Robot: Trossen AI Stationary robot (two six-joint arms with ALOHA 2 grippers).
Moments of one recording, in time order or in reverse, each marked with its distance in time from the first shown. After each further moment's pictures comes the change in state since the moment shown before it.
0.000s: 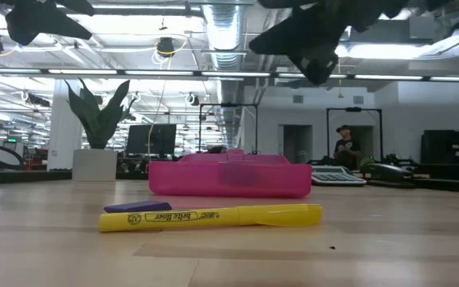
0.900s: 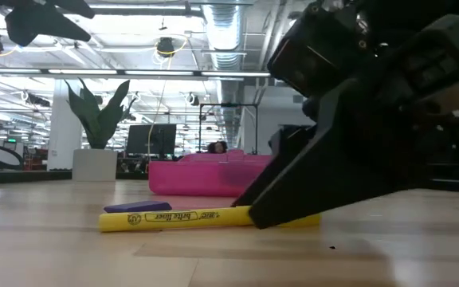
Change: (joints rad) left arm 0.000 0.000 0.000 -0.027 -0.002 -0.023; right arm 0.051 0.412 0.000 0.284 0.030 -0.180
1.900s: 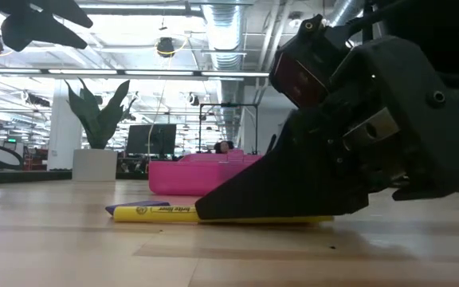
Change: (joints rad) left arm 0.000 0.000 0.000 -0.098 -0.007 -0.117; right arm 0.040 0.171 -0.001 0.250 0.251 0.087
